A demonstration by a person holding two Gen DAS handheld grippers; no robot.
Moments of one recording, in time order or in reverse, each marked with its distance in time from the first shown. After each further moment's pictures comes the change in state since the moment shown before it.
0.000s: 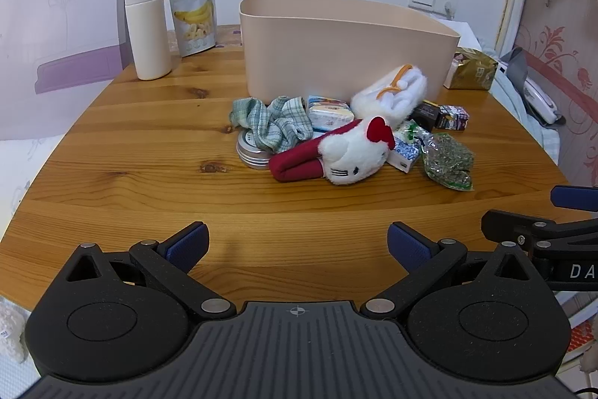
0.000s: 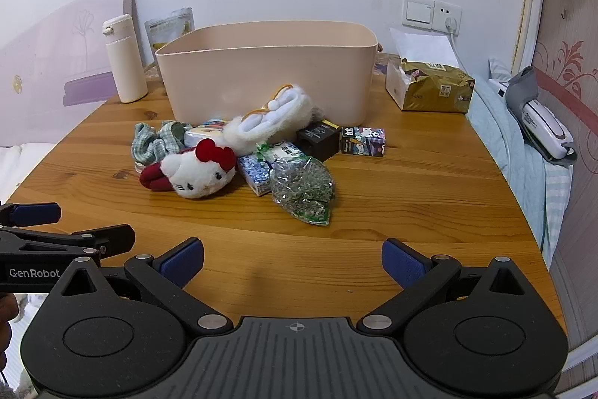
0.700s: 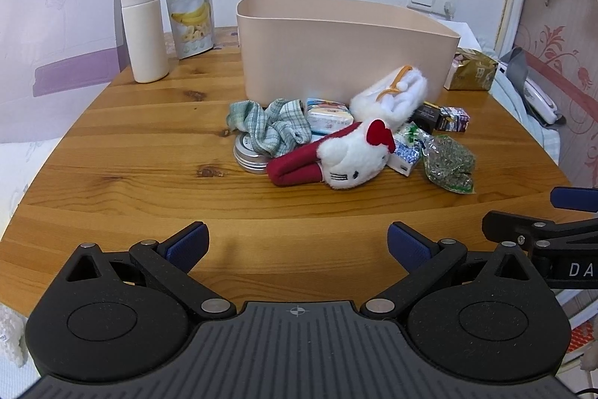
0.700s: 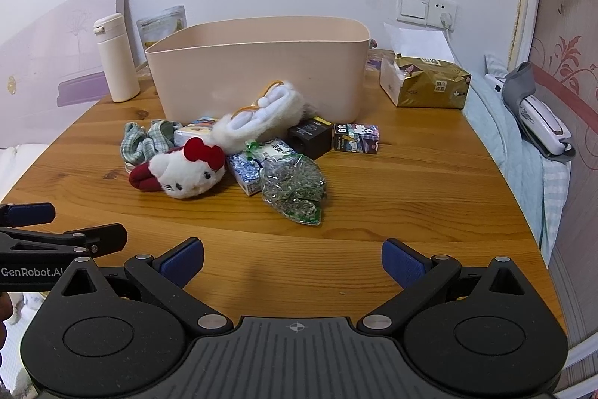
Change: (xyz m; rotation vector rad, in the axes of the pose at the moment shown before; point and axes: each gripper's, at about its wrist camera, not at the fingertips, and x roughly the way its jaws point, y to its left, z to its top) left arm 0.006 -0.002 0.004 0.007 -0.004 -0.001; right arm 0.007 -0.004 0.001 0.009 0.006 -0.009
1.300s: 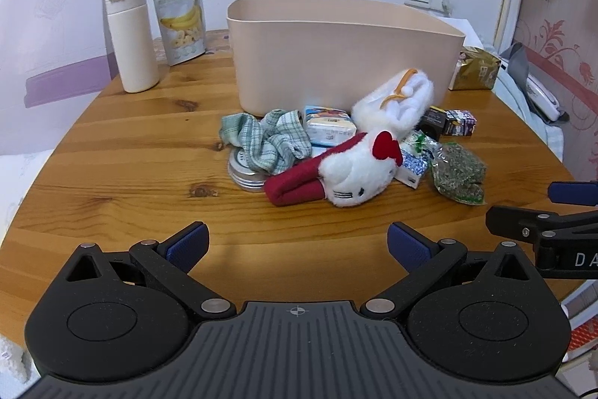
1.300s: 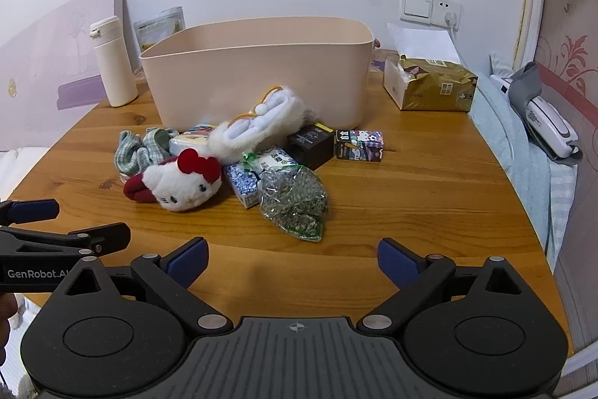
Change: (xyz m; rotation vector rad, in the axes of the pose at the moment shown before) left arm 0.022 0.001 0.015 0.033 0.006 -0.013; right arm 0.015 -0.003 0.012 0.006 0.006 0.011
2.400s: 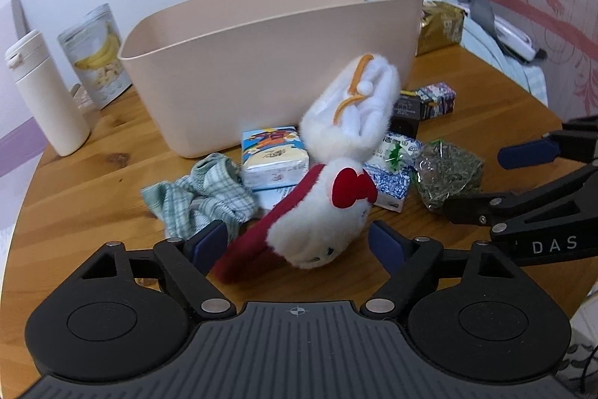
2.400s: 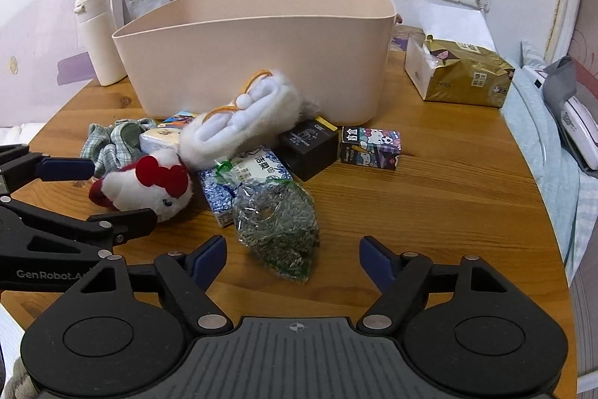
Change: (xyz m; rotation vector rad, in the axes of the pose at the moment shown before) left arm 0.064 -0.035 0.045 0.260 0.078 -0.074; right arm 0.062 -0.018 0.031 -0.048 0.111 0.049
